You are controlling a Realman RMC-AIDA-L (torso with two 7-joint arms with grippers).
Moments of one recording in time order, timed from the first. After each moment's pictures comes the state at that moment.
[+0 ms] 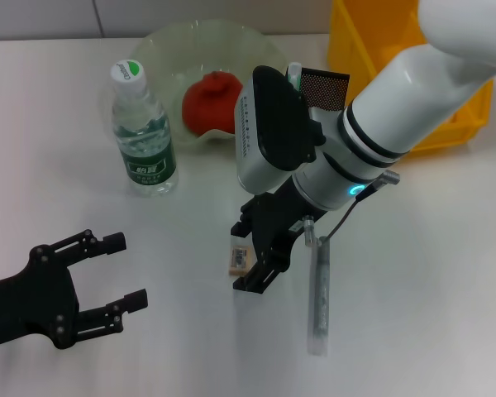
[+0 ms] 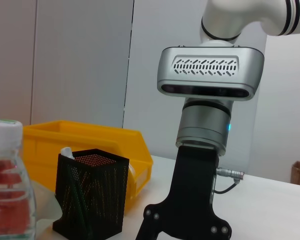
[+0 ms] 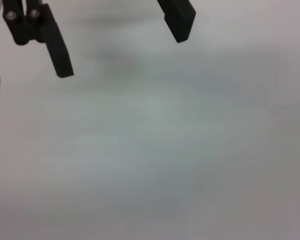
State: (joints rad) left arm -0.35 -2.02 0.16 0.39 2.37 1.87 -0.79; right arm 0.96 2.09 -1.77 -0.73 -2.09 -1.19 1.93
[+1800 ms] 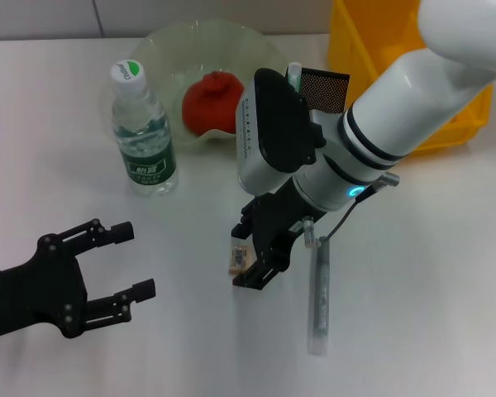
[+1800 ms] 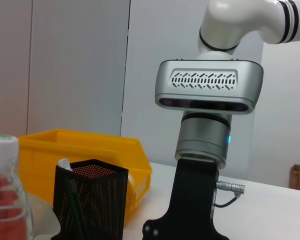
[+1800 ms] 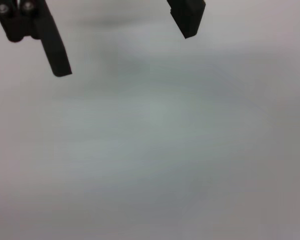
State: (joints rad) left arm -0.38 -2.03 0.16 0.40 2.36 1.87 -0.79; right arm 0.96 2.09 -1.78 -0.71 -2.08 -1.16 1.93
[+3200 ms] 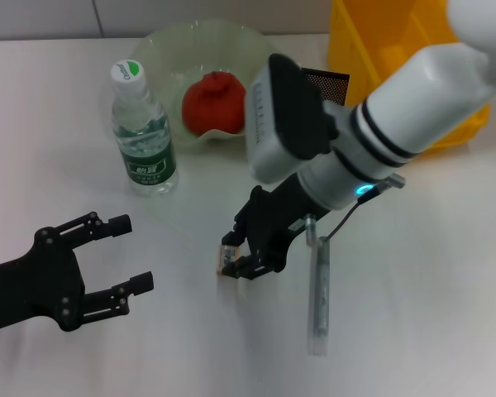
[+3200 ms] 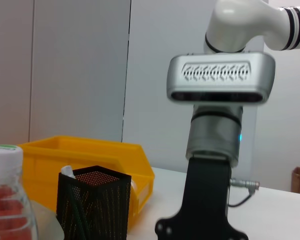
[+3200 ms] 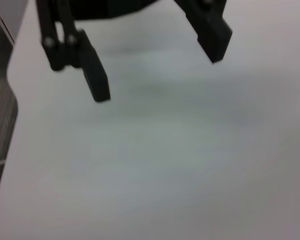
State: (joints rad) left arm -0.38 -2.03 0.16 0.40 2.34 1.87 -0.79; right arm 0.89 2.08 -1.73 -0.82 -2.05 -1.23 1.93
